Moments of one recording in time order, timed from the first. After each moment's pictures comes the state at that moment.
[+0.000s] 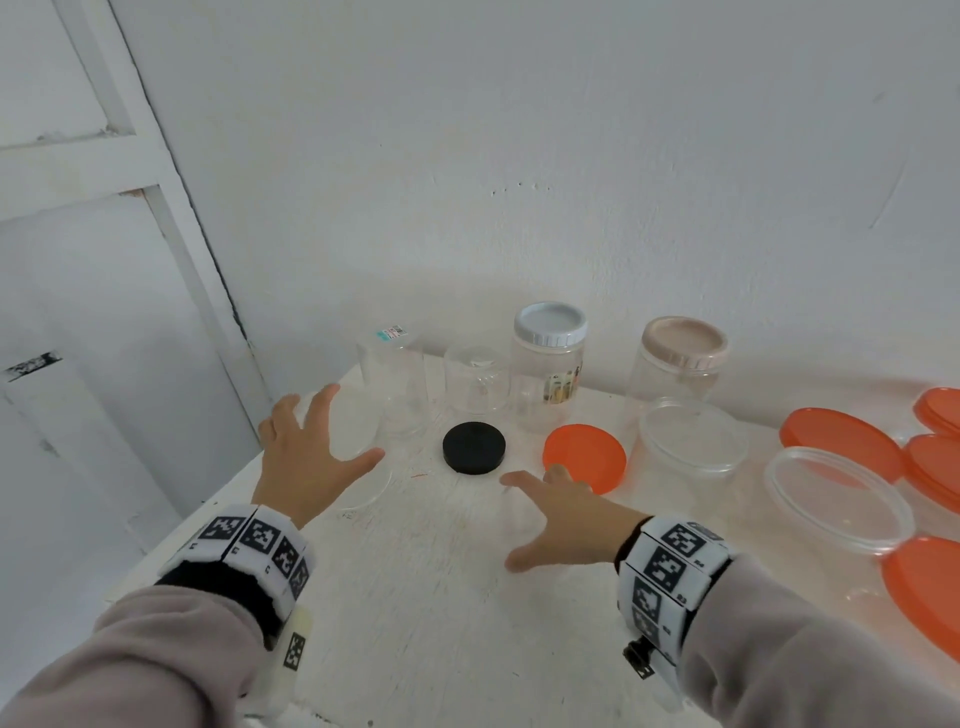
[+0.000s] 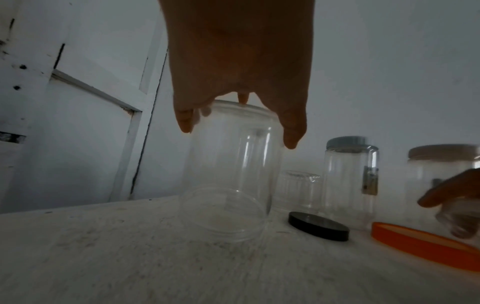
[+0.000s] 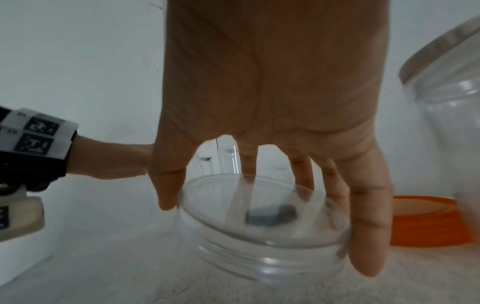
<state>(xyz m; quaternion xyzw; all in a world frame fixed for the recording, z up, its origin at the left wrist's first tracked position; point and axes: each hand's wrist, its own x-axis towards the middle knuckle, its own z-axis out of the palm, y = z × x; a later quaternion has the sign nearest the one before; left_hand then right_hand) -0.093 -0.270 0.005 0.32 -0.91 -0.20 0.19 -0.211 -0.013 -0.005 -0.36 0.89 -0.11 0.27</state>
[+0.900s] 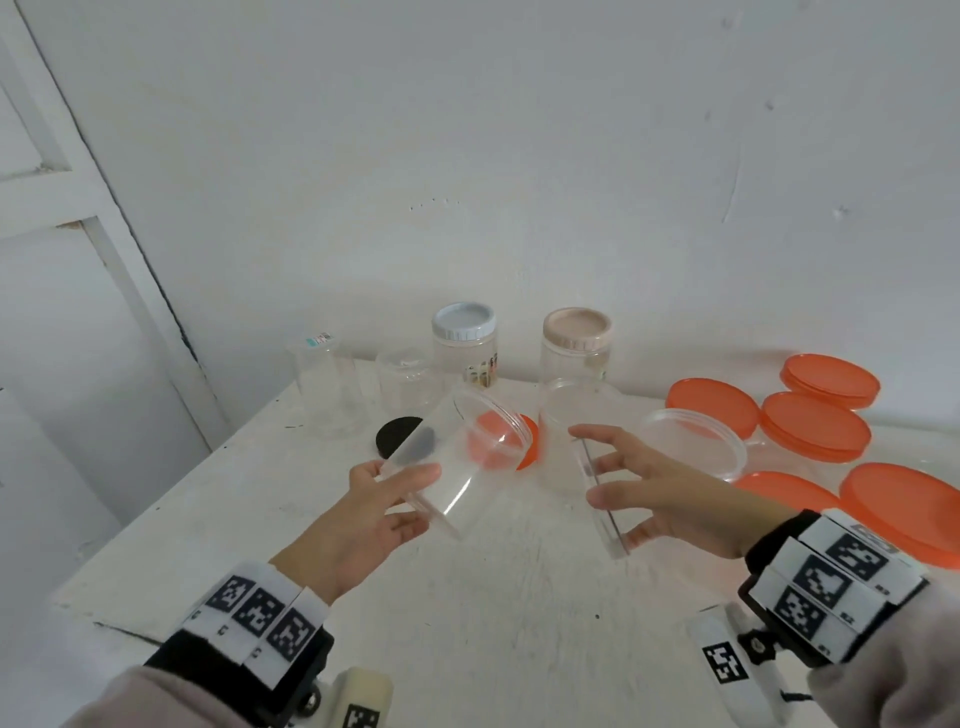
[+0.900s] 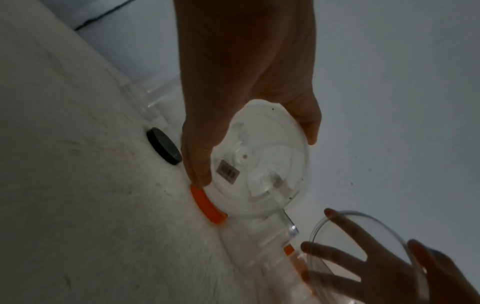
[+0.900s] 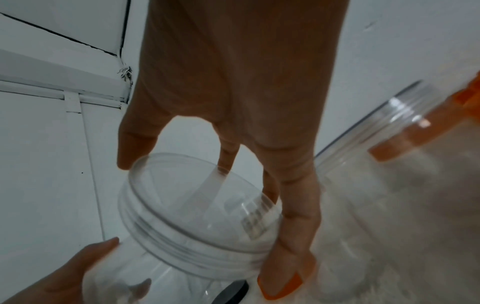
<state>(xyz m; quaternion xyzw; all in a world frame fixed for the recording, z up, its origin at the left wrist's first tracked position) -0.084 -0.113 0.015 0.23 -0.58 -0.78 0.02 -0.208 0.165 0.048 -0.24 0.72 -0.54 0.37</state>
